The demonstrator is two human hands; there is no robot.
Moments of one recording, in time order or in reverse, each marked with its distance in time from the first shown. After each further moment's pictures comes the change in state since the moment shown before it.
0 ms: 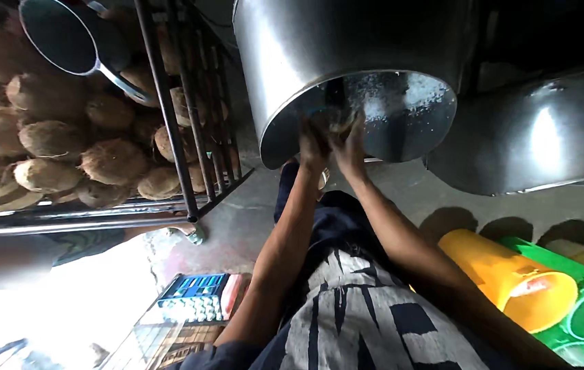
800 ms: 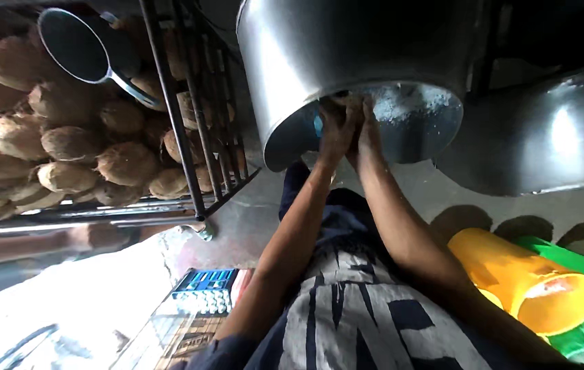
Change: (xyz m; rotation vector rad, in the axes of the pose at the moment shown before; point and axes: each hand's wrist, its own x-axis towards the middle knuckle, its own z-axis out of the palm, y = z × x) left_hand 0.005 0.010 0.039 0.905 -0.065 0.233; right_hand 0.041 -0.024 0.001 0.908 0.141 0.518
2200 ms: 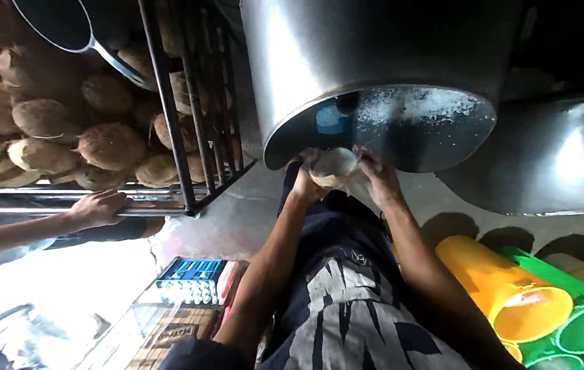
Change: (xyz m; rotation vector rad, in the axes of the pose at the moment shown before) left_hand -0.077 -0.090 -0.053 -1.019 -0.305 -0.491; right_hand -0.049 0.007 -0.104 -0.579 -0.420 -0.061
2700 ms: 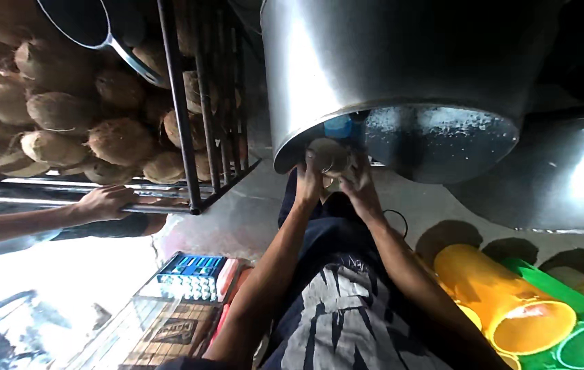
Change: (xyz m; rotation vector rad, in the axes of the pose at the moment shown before) left_hand -0.006 0.007 0.007 0.449 0.371 0.375; right_hand -0.003 0.020 0.049 -0.064 0.049 0.036
